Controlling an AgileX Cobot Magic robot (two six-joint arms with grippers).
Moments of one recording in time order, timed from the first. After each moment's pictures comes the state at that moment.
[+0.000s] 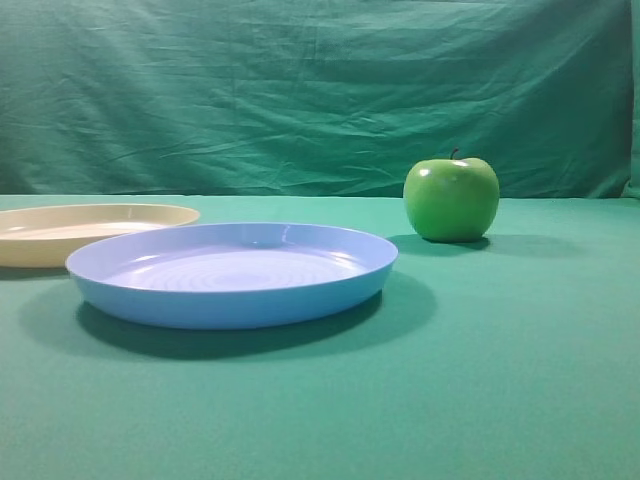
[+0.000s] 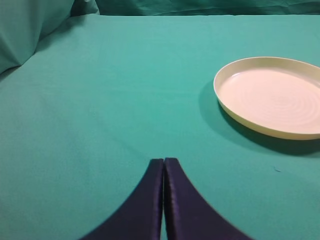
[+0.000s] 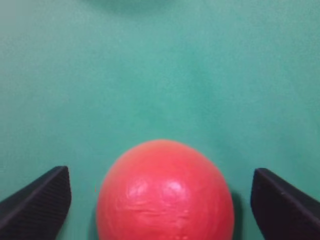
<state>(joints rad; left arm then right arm) -0.01 -0.02 0.01 0.33 0.38 -0.33 0.23 1.41 -0.57 0.21 0.31 -0.28</state>
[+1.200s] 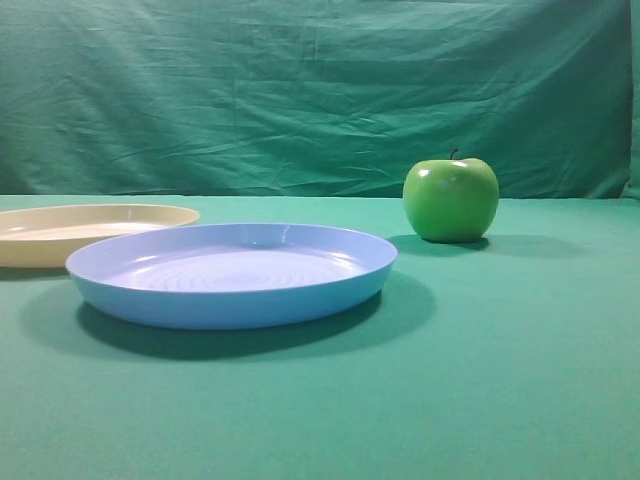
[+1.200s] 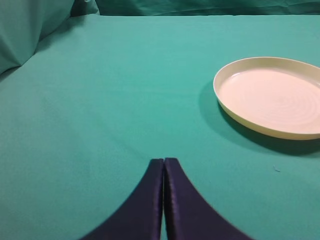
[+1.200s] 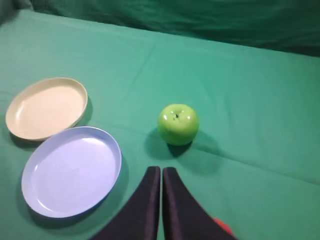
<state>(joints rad) -0.01 -0.02 0.01 0.33 0.38 -0.33 0.23 0.66 -0.88 0.28 0.88 -0.27</state>
